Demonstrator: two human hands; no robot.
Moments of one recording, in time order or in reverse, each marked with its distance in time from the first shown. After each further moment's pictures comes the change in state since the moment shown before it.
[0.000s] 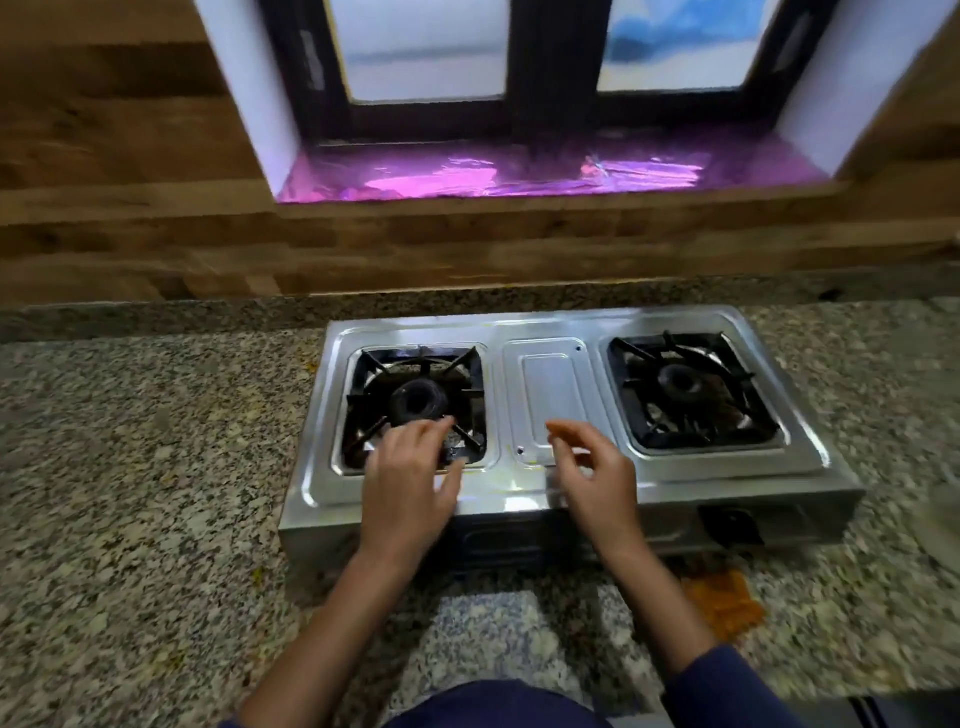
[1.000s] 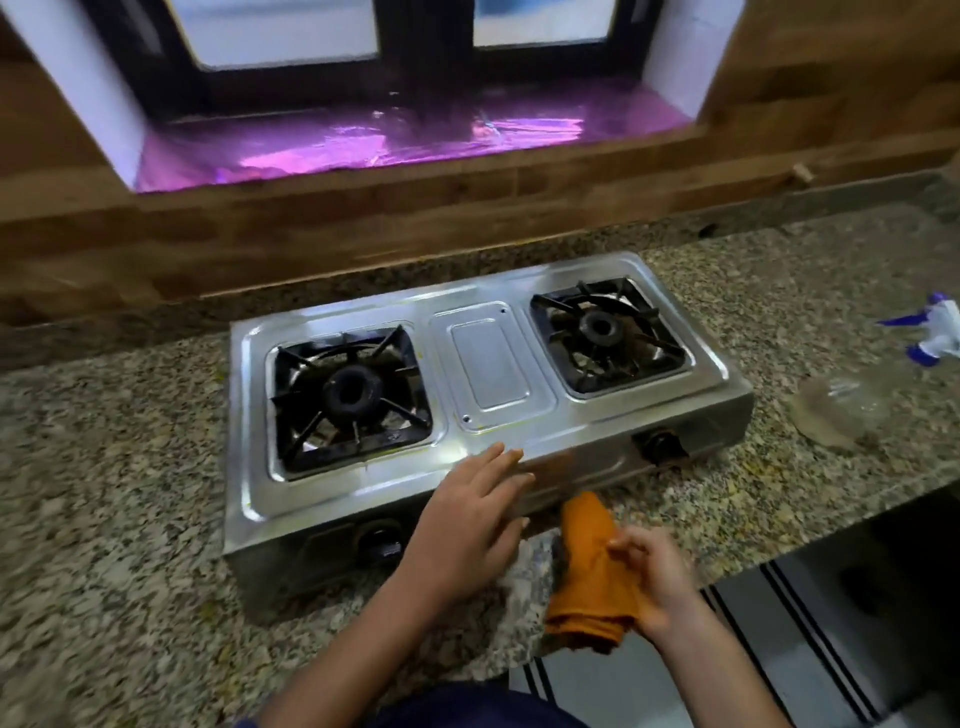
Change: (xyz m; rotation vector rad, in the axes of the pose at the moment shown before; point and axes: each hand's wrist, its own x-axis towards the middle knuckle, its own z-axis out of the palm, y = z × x) left_hand -0.042 0.045 0.028 -0.306 -0.323 0.578; right_hand -0.122 0.008 -0.074 0.811 0.177 1.121
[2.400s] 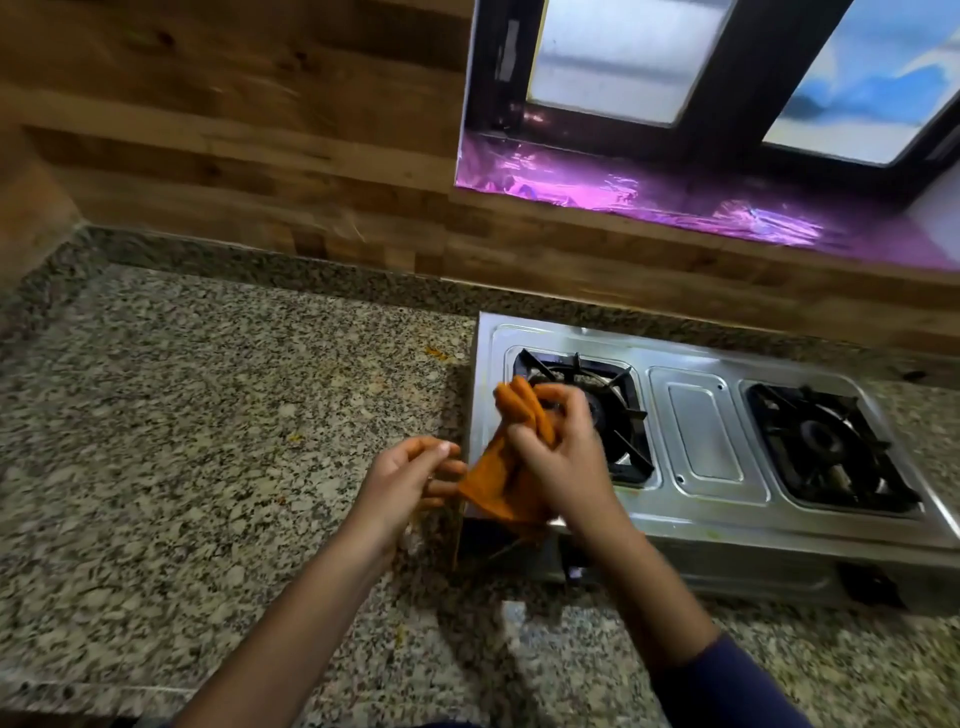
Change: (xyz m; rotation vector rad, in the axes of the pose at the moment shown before) left_hand -0.139 -0.132 -0.175 -1.170 0.477 -1.066; right_hand -0.035 0.079 0.319 -0.999 -0.349 -0.907
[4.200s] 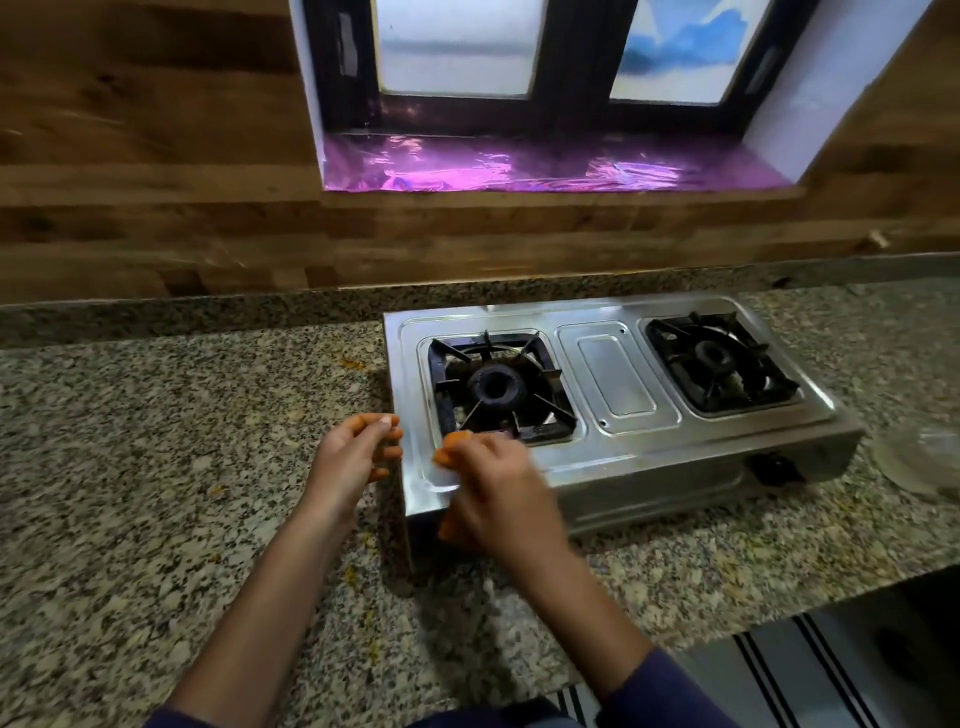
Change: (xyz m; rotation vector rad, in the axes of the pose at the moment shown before) left_hand 0.044 0.003 0.017 0.147 -0.004 0.073; right_hand -0.048 0.043 0.005 -0.595 0.100 -0.212
